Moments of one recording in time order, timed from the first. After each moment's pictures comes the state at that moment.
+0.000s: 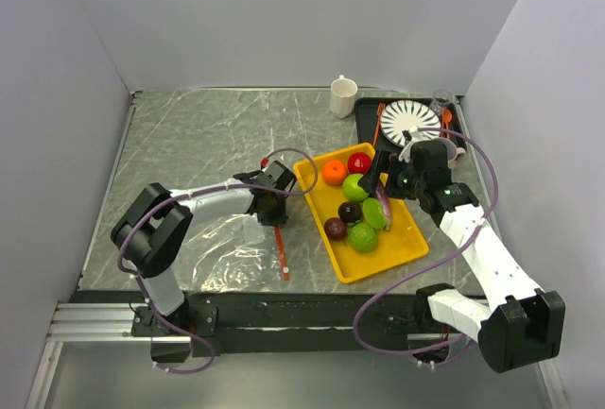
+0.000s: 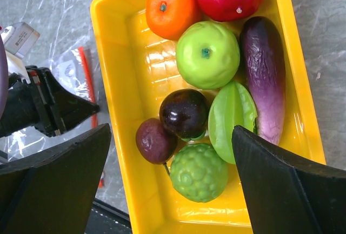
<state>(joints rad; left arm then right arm) -0.73 1.73 1.05 -0.46 -0.09 -0.76 0.21 1.06 0.86 -0.47 -0.23 0.41</state>
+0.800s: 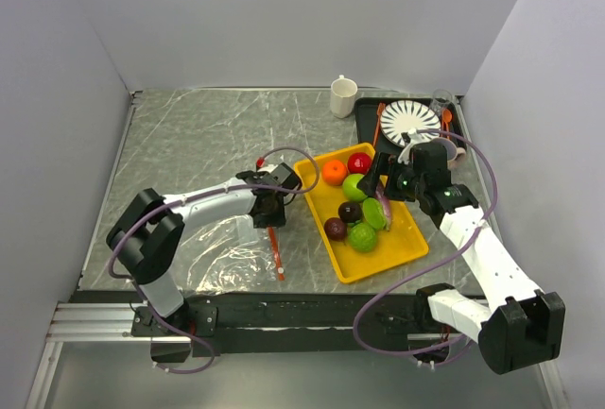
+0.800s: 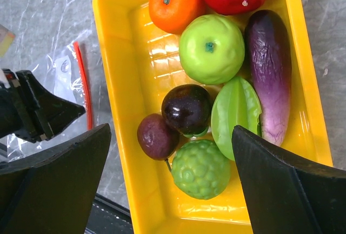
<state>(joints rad) -0.80 1.69 1.12 -0.69 -0.26 -0.85 0.21 1.05 0.84 -0.47 -0.25 0.41</state>
